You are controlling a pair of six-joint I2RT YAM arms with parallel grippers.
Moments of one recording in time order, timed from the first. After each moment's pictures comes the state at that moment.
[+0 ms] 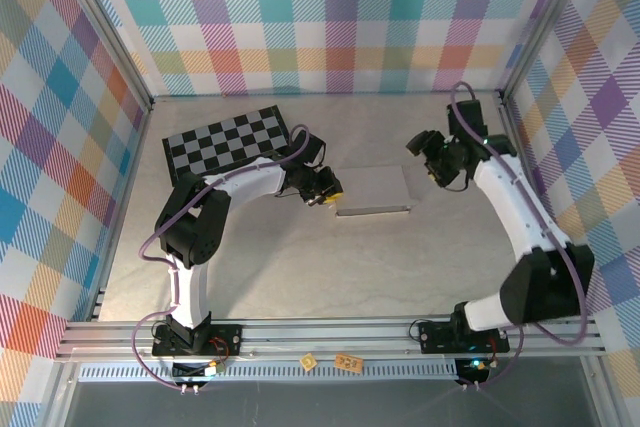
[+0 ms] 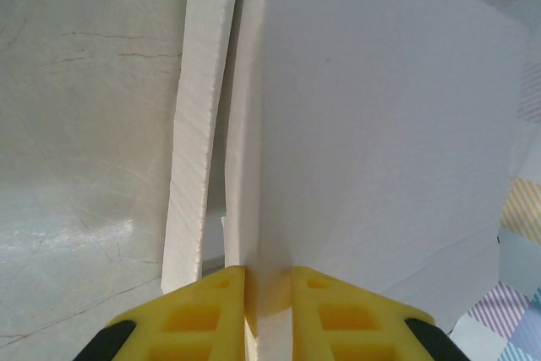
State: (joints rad) left arm -0.59 1.97 1.38 -0.43 0.42 -0.97; right arm 0.13 1.47 1.31 -0.84 -0.24 0.88
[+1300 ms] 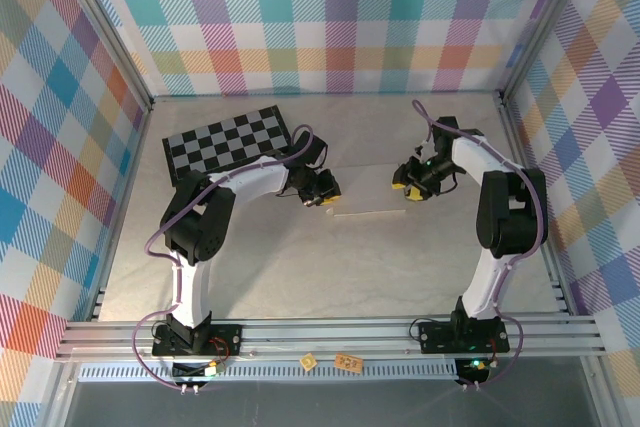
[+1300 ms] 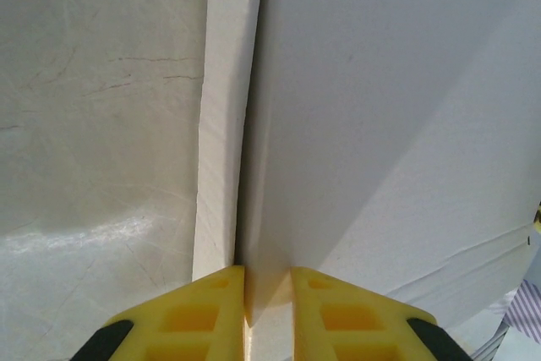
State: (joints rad) left arm -0.60 2.00 1.41 -0.48 0.38 -0.91; right arm 0.09 1.88 1.34 -0.90 -0.55 0.37
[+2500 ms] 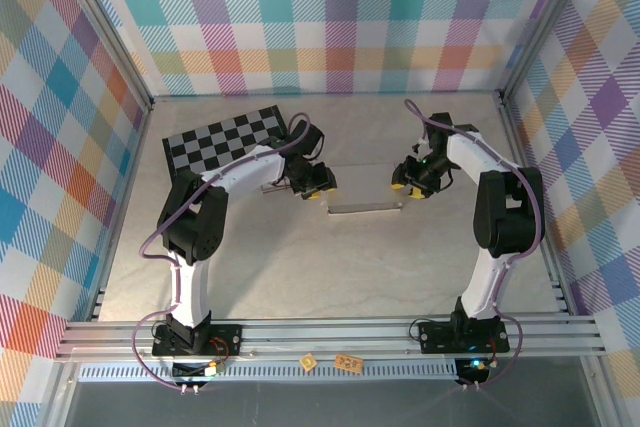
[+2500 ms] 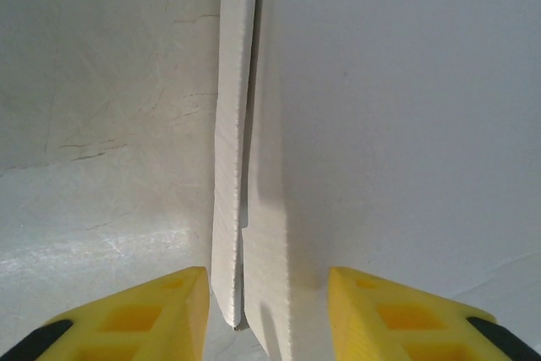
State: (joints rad) left arm -0.56 1.99 1.52 -0.68 0.30 -0.79; right arm 0.12 1.89 1.39 -0.95 -0.42 0.35
